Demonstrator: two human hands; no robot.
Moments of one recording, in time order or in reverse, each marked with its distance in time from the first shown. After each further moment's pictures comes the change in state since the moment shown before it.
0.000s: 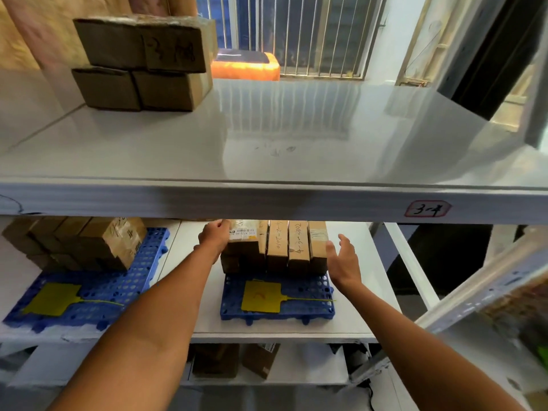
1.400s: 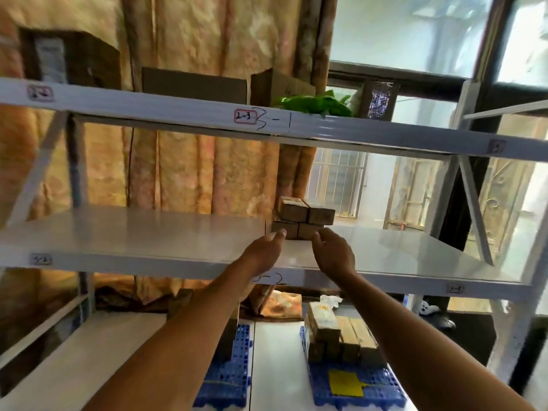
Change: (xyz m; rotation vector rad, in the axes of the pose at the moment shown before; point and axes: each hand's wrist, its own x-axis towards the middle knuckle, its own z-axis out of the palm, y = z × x) left_hand -0.199 0.102 -0.378 0.093 -0.201 0.668; right_hand -0.249 -0.440 -0.008 -0.126 0.417 -0.561
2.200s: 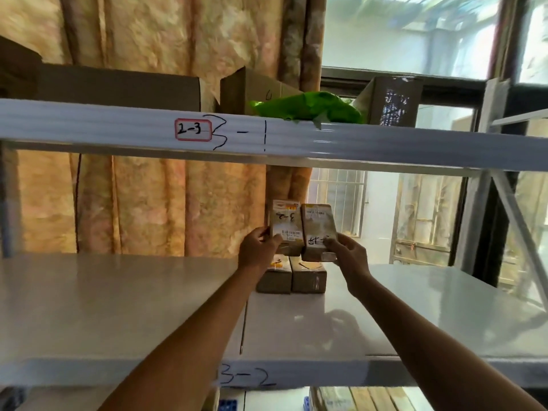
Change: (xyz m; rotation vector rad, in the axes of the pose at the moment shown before) left_hand 0.211 0.009 0.007 -0.302 0.413 0.109; right_hand 0.178 0.072 0.045 0.809 -0.026 0.227
